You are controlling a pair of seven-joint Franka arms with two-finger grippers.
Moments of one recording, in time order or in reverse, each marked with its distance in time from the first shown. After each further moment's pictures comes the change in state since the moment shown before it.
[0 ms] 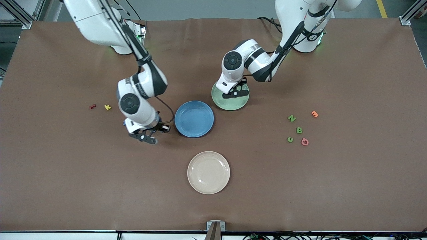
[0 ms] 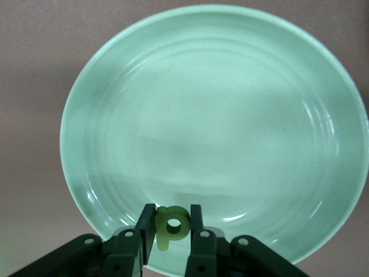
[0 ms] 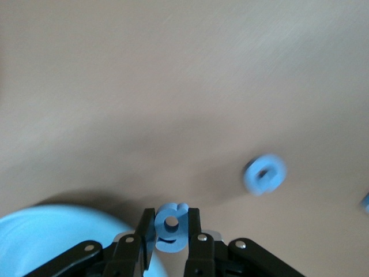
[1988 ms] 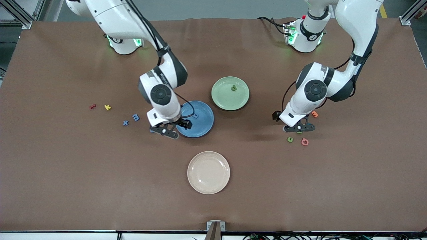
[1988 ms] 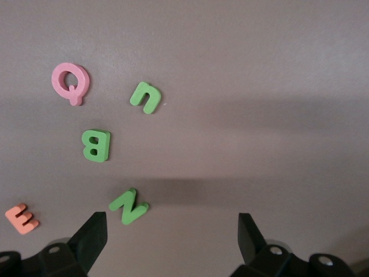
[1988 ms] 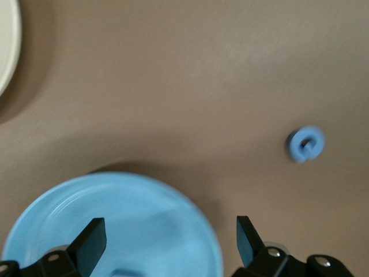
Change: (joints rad) left arm 0.549 -0.128 0.011 -0.072 0.139 0.065 0.548; right arm 0.081 0.047 -0.032 0.129 -0.077 -0.113 0.066
